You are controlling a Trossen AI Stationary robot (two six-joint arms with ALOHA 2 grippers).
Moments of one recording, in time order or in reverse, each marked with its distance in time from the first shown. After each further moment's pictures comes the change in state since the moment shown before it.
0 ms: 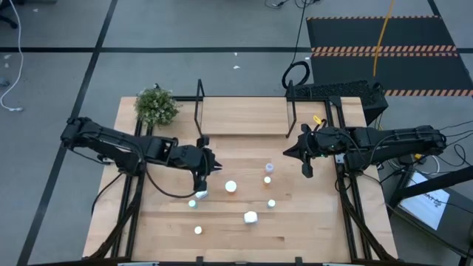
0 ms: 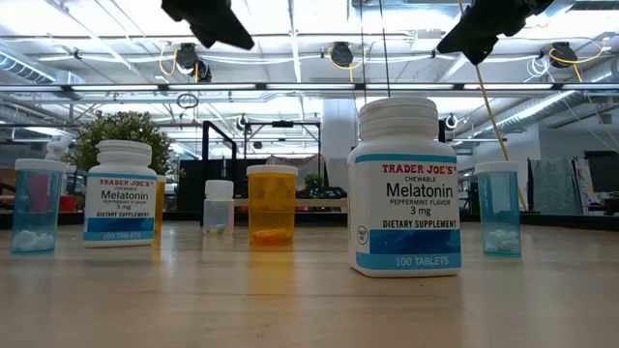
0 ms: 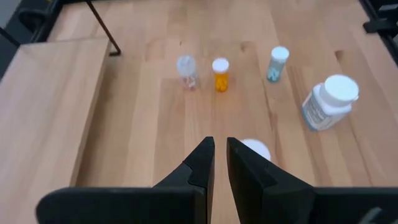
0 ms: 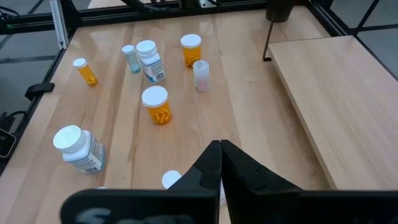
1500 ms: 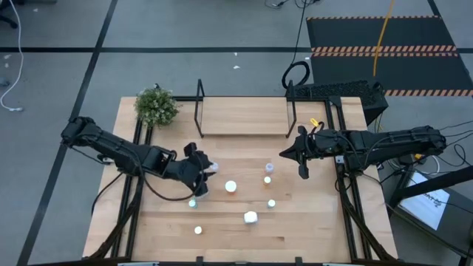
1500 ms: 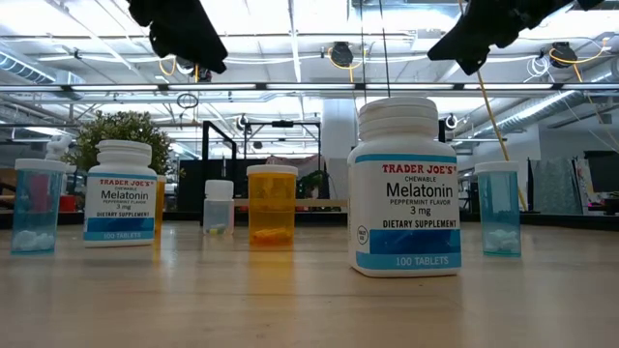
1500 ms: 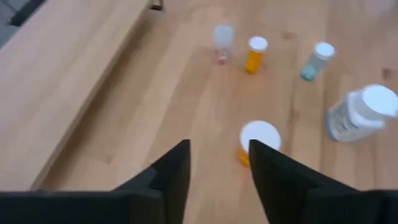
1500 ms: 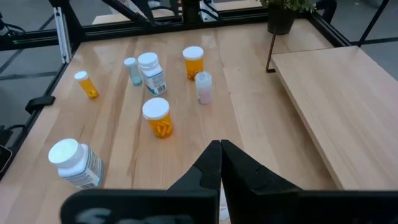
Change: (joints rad) left arm -0.139 0.000 -0.032 -0.106 -0.264 -0.413; right arm 0.000 0.001 -0.097 0.171 -0.002 0.005
